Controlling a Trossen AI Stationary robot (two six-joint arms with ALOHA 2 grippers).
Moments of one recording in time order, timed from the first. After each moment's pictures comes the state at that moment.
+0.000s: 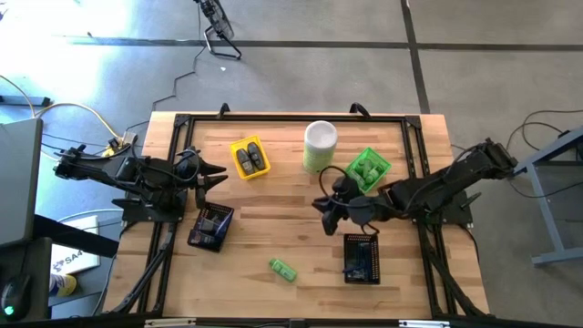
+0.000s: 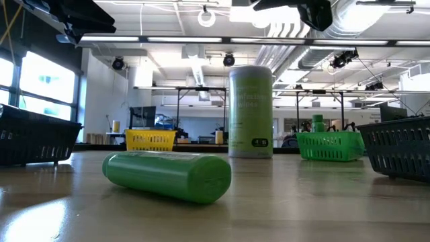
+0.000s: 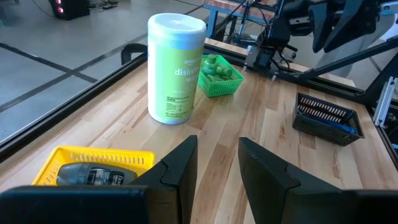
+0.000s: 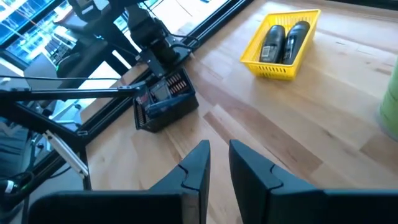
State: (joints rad) left arm -0.23 0.46 0.61 -0.44 -0.51 -0.35; right arm 0.37 1.38 1.10 -0.29 0.54 0.91
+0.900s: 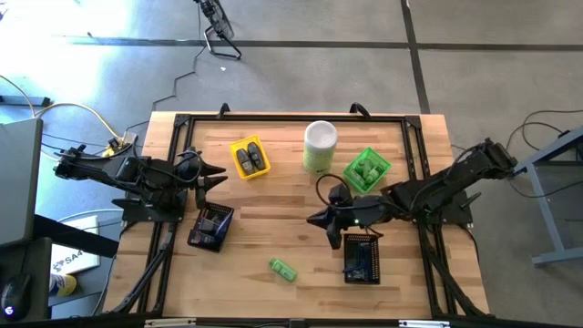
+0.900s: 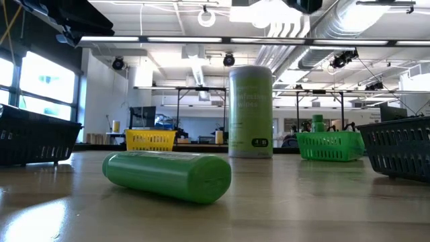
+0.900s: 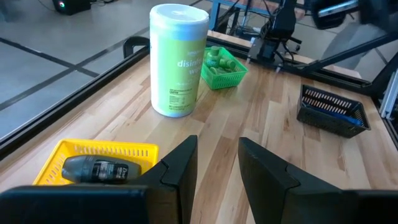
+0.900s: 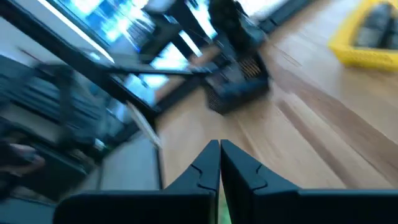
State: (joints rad) left arm -0.23 0.46 0.61 -0.48 -0.51 -0.36; right arm 0.40 1.38 1.10 -0.12 0.32 0.84
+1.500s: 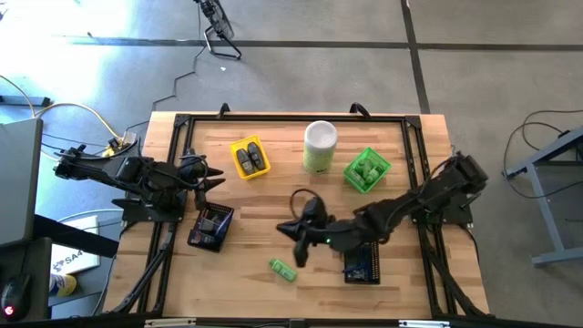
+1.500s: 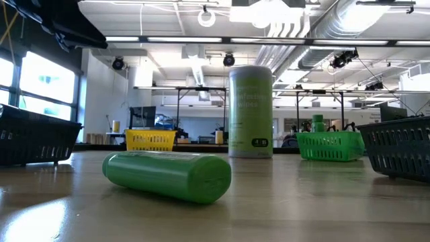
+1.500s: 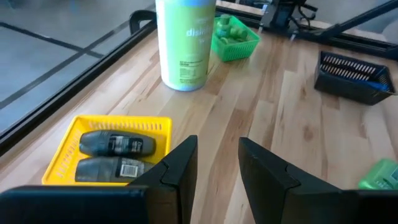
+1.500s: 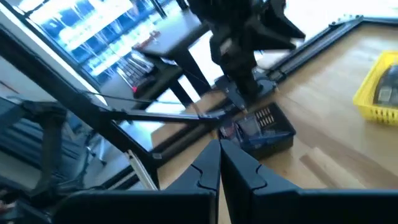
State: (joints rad) left arm -0.23 0.46 0.61 -0.60 -0.51 -0.36; right arm 0.46 1.71 1.48 -0.09 0.58 0.77
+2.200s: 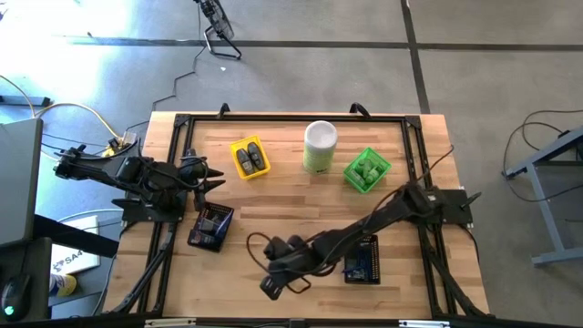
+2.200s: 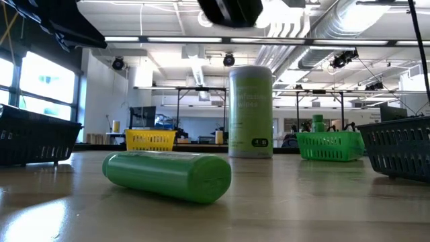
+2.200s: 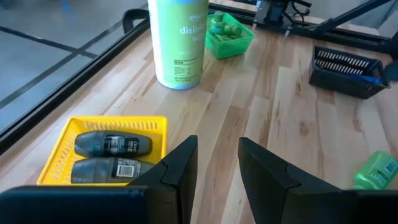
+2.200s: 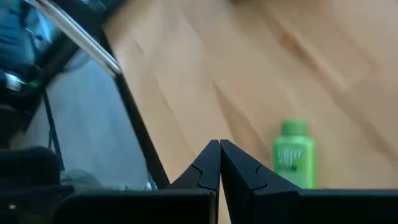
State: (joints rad) left arm -0.23 0.46 0.61 -0.60 -0.49 -0.34; right arm 0.46 2.21 2.00 -0.63 0.19 1.07
